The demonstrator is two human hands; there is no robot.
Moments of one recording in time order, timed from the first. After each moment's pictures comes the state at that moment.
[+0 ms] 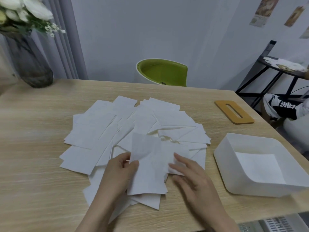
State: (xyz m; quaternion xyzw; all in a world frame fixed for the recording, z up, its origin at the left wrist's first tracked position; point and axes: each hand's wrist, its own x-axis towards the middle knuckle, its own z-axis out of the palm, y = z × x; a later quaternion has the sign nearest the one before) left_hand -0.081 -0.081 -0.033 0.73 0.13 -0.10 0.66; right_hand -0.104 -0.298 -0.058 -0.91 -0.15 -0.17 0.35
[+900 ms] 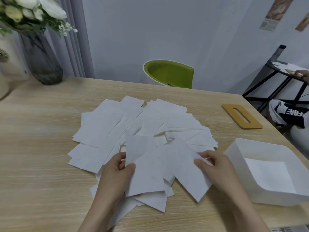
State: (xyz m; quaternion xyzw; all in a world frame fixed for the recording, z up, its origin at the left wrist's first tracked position) left_hand -0.087 -0.068 -0.039 0.67 0.17 -0.06 0.72; right_hand -0.065 -0.318 -0.016 -0.91 0.12 0.00 0.39
